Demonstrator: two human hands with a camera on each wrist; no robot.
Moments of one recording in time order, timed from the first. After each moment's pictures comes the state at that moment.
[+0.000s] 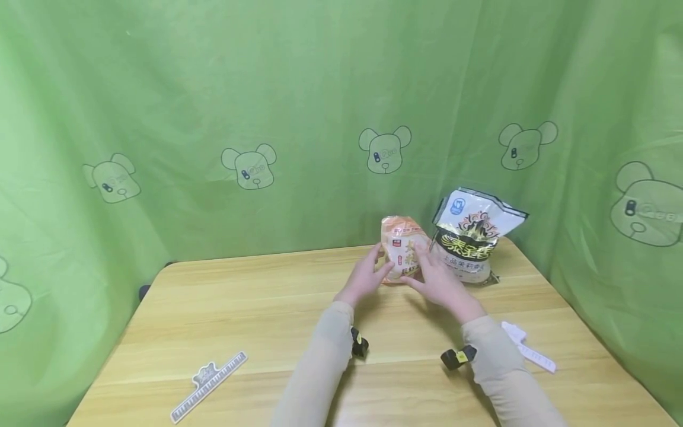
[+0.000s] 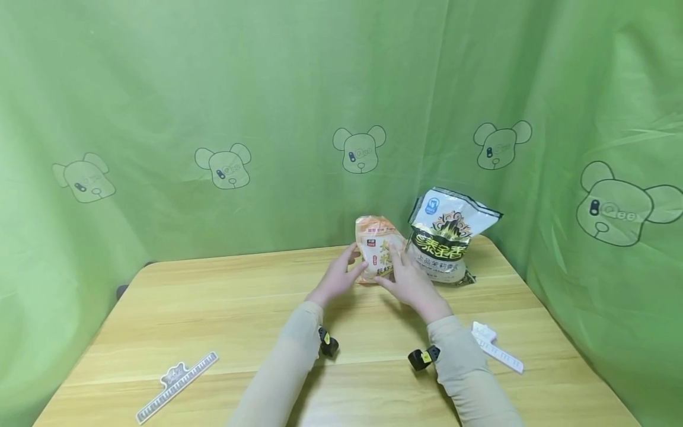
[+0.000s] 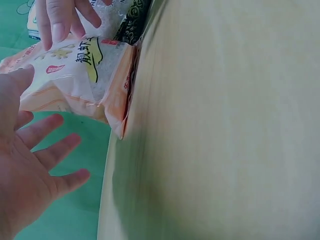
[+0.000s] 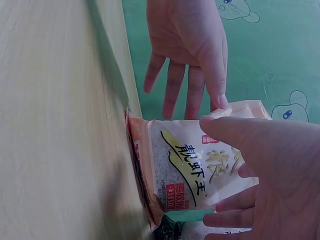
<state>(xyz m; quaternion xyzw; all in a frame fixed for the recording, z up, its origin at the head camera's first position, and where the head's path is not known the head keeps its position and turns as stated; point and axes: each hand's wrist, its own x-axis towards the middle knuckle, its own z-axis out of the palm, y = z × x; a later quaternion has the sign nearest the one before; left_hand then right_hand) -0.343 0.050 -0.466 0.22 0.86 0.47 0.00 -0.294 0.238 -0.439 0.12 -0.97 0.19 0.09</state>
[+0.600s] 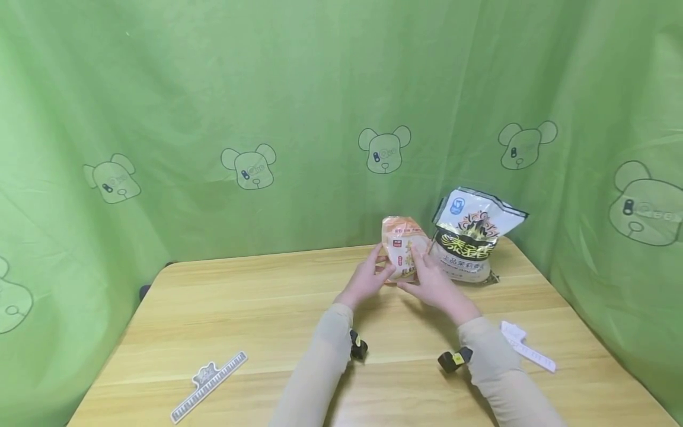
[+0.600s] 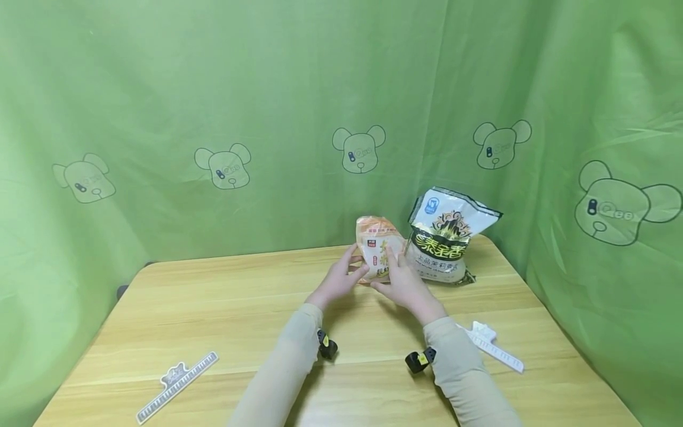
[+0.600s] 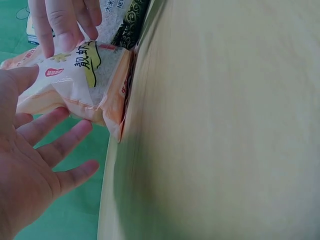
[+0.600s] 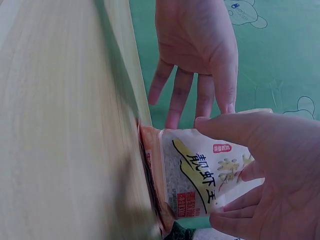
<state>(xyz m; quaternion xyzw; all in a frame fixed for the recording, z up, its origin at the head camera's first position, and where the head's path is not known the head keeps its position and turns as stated) -0.336 0.051 -0.466 0.22 0.83 0.51 0.04 -0.292 0.230 -0.444 0.13 -0.97 0.21 0.08</state>
